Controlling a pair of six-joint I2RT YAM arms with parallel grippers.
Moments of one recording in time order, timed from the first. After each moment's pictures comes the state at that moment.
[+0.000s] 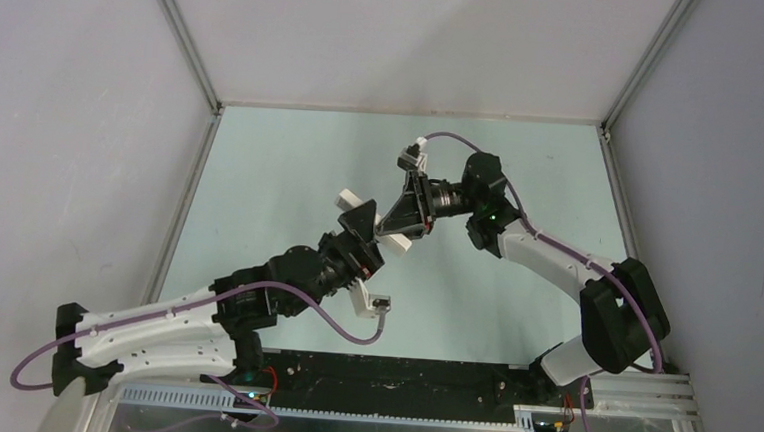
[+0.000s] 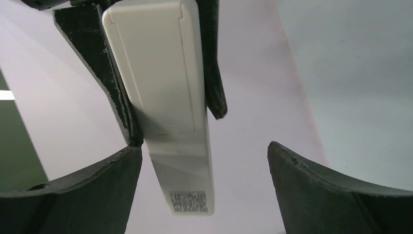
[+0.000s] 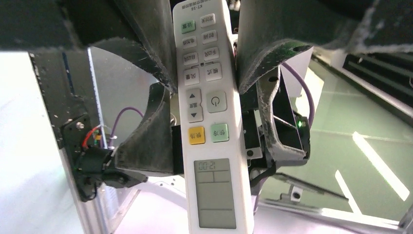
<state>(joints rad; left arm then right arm) -1.21 0.80 0.75 -0.16 -0.45 1.74 0.62 1.51 1.01 0.63 -1.21 1.41</state>
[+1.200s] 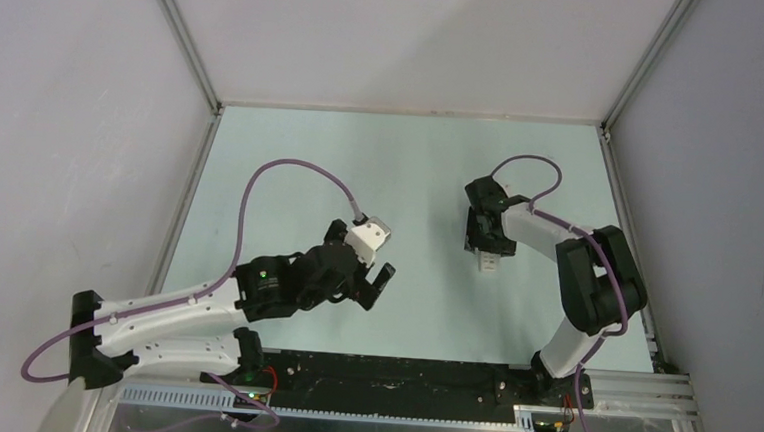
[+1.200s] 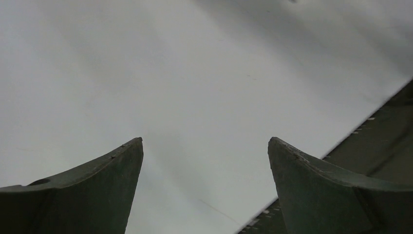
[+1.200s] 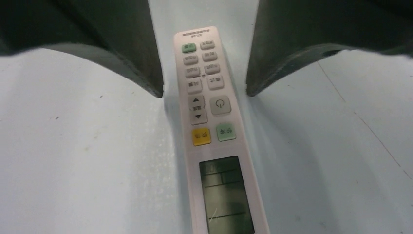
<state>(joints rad) -1.18 0.96 0.86 -0.51 -0.46 -0.16 0.42 1.72 1.03 -0.56 0.31 0.50</state>
